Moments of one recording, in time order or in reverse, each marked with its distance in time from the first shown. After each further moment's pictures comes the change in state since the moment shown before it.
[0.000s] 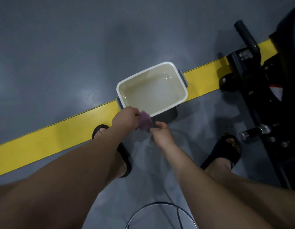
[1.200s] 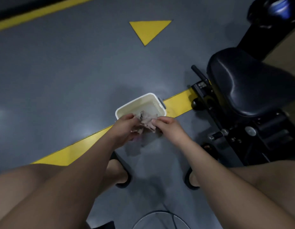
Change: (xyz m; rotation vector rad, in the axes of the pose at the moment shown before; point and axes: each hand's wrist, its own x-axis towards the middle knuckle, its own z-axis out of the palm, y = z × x) left_hand -0.162 0.098 -0.109 -1.236 -0.197 0.029; right_hand -0.169 -0.093 -0.128 0.002 -0.100 -0.561
